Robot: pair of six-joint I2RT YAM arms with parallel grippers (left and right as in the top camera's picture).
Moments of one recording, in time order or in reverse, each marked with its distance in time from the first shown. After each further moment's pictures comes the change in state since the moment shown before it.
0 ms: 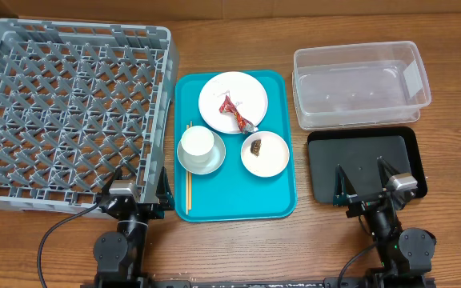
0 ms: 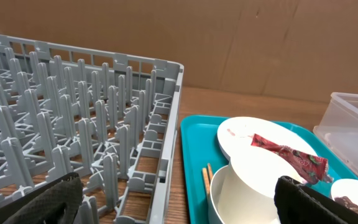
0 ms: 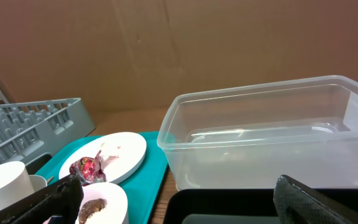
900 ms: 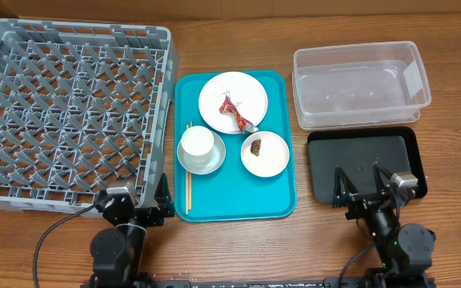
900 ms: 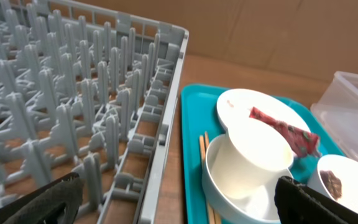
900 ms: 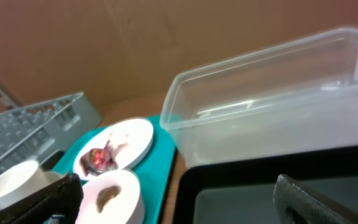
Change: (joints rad) left arm 0.000 0.005 0.137 -0.291 0.002 -0.068; right arm 0.000 0.024 0.058 -0.142 -0.019 0.133
